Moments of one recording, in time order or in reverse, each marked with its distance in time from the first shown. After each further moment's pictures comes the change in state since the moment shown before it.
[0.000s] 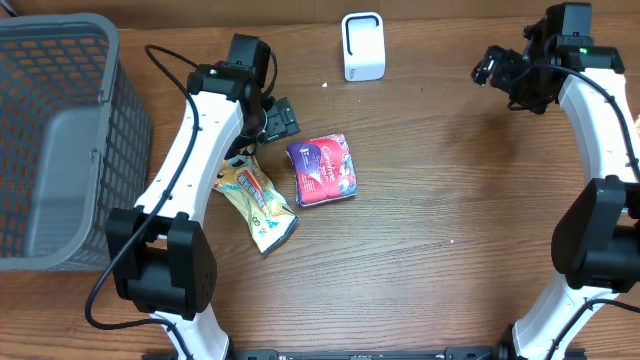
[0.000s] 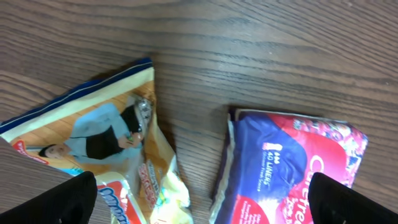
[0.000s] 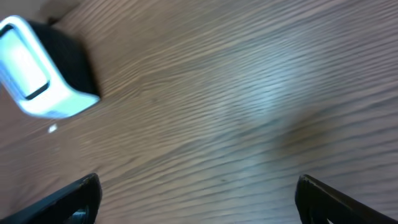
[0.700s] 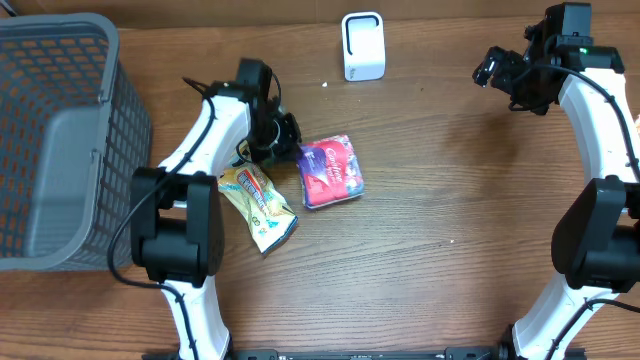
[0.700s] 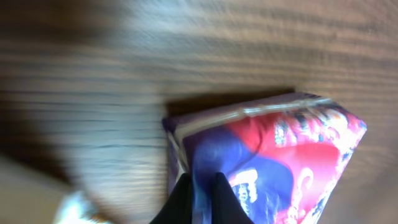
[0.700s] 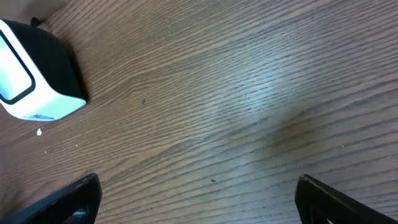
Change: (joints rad) left arm 0.035 0.162 -0.069 0.151 0.360 0.075; right arm 0.000 0.000 0.000 -0.008 0.053 0.000
